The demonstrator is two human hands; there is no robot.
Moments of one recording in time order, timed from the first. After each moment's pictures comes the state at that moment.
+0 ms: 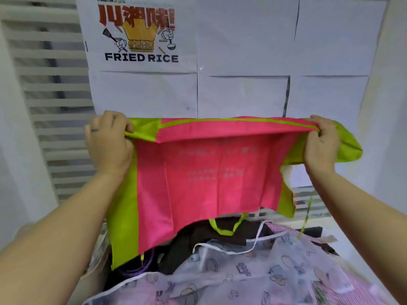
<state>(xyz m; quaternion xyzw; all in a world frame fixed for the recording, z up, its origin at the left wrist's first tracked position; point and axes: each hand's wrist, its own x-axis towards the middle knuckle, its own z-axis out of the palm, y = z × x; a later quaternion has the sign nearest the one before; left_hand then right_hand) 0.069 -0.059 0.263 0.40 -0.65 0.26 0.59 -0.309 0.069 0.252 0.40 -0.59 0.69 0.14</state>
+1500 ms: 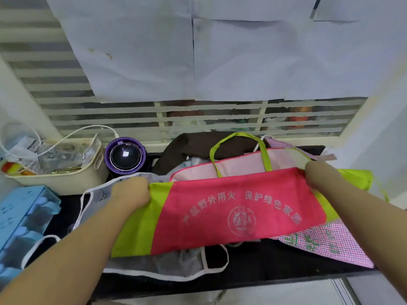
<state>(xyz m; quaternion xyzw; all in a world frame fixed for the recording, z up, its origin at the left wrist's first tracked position) 0.054 0.012 -0.018 0.63 -0.76 -0.04 -0.13 -0.372 0.124 0.010 0.47 -0.87 -0.18 -0.03</state>
